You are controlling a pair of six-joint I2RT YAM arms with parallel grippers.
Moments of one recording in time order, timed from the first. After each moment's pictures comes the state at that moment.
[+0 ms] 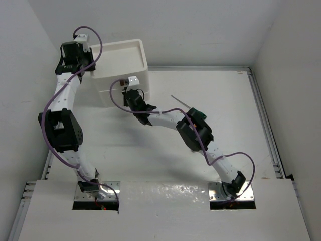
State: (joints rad) left arm 0.14 1.84 1.74 -0.37 0.14 0.05; right arm 0.89 2.50 1.93 0.36 0.48 0.32
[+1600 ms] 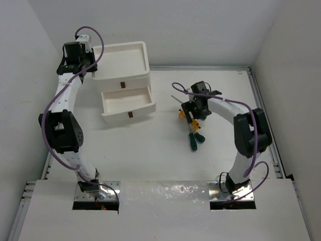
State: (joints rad) left arm 0.13 1.82 1.73 -0.40 0.11 0.03; right arm 0.36 1.79 1.21 -0.56 -0.01 -0.06
